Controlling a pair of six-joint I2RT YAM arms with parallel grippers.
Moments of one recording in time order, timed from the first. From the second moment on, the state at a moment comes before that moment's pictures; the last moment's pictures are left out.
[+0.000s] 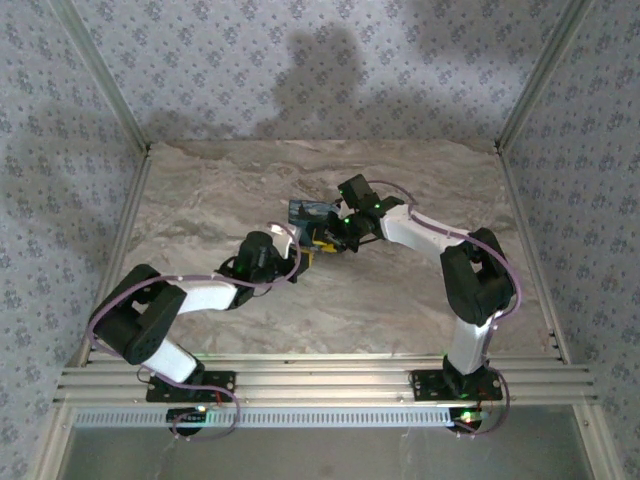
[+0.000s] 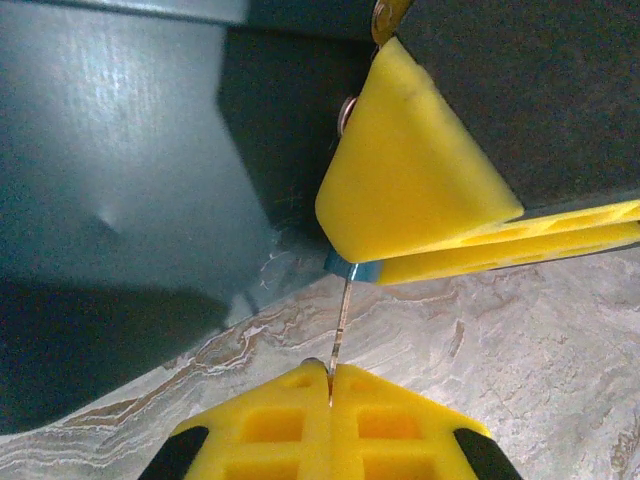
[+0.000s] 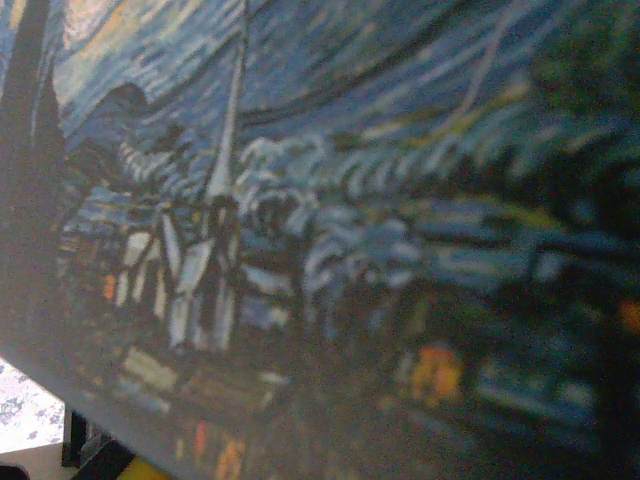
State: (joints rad) left arm -0.64 1.53 0.53 0.54 0.28 -0.37; right arm 0.58 1.82 1.30 -0.47 -0.50 0.91
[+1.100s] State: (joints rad) left arm -0.67 1.56 0.51 0.63 0.20 -0.44; right arm 0.62 1.85 1.34 -0.47 -0.38 0.98
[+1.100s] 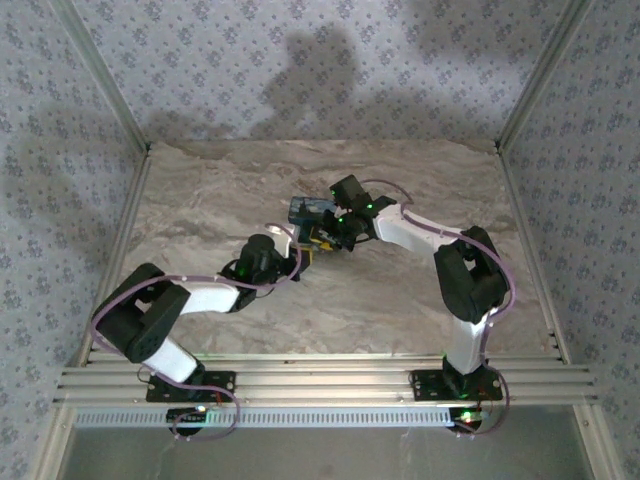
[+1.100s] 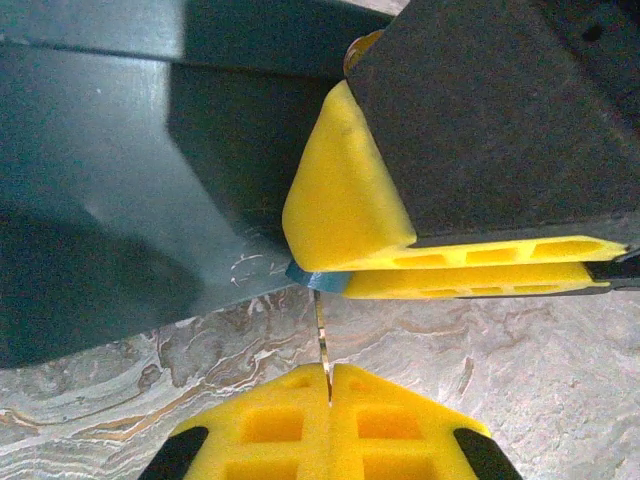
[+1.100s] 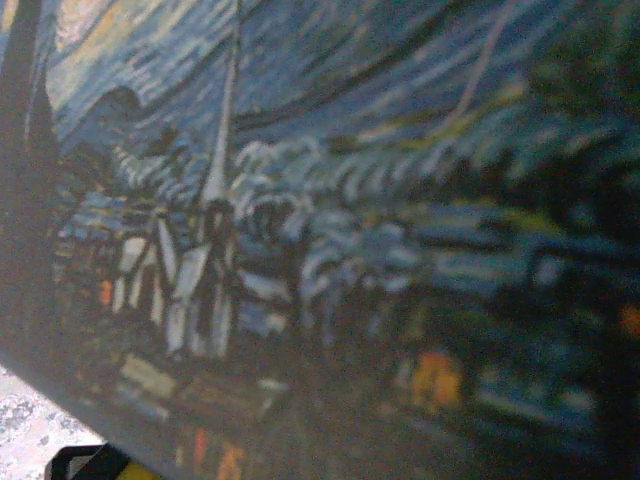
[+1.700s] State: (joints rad) left arm -0.61 1.64 0.46 0.81 0.27 -0.51; right arm 0.62 1.85 1.32 -0.42 -0.40 1.01
